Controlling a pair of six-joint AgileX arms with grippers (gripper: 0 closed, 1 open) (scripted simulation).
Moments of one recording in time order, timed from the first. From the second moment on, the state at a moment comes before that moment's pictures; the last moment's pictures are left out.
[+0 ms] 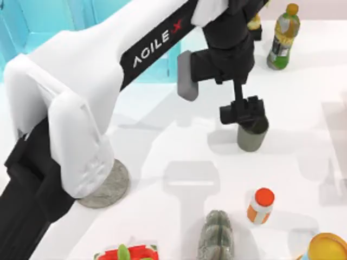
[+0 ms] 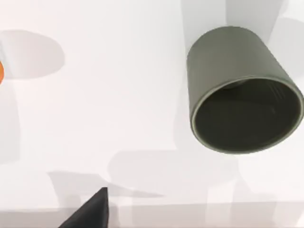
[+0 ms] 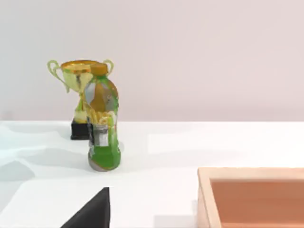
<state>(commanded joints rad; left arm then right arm) -0.75 2.53 2.62 -1.43 0.22 -2.30 0.00 0.00 0.00 0.00 0.00 0.00</state>
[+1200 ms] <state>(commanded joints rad) -0.81 2.62 2.36 -1.10 0.22 -2.37 0.00 0.00 0.00 0.00 0.00 0.00</state>
